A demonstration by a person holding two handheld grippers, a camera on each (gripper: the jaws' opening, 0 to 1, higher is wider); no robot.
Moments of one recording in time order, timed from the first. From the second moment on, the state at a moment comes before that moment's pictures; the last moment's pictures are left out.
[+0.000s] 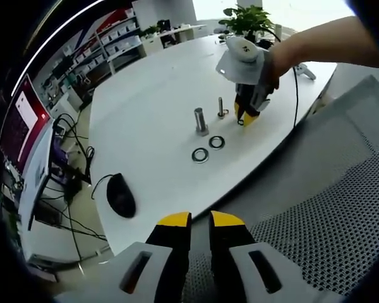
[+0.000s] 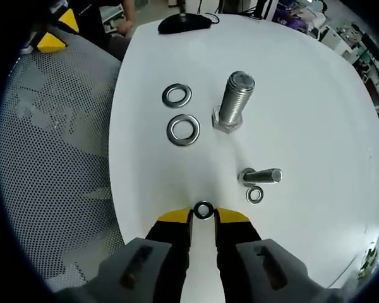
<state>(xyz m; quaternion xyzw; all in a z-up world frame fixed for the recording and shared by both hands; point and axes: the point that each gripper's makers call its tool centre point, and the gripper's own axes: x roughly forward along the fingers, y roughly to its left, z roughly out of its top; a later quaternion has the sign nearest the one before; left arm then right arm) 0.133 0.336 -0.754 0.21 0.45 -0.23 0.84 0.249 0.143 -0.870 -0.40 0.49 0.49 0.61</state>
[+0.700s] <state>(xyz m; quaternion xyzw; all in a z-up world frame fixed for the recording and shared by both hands) 0.134 0.334 -0.753 0.21 0.44 -0.24 0.84 0.249 0.139 -0.869 -0.37 0.49 0.48 0.62</state>
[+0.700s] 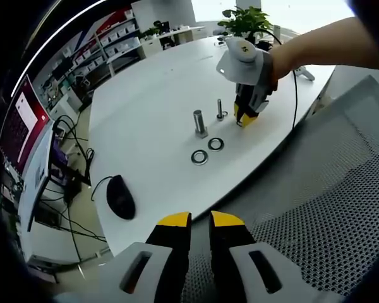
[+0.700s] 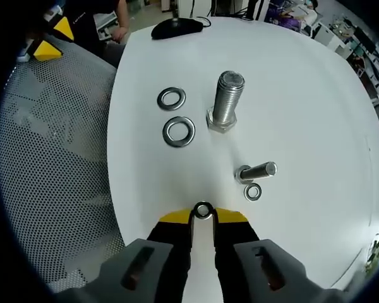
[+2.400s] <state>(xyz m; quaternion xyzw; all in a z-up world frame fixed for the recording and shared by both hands) 0.134 0.333 -0.752 0.21 0.44 -0.24 0.84 0.294 0.160 -0.802 -0.36 0.45 0.47 0.67</state>
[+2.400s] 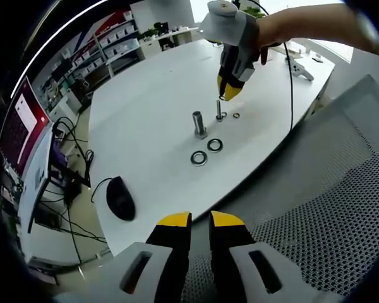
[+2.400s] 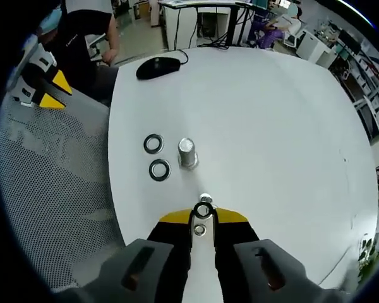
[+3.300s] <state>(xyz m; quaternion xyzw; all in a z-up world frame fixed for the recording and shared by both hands) 0.134 0.333 -0.752 0.21 0.44 -0.24 0.84 0.300 0.165 -0.812 -0.37 0.45 0.47 0.66</state>
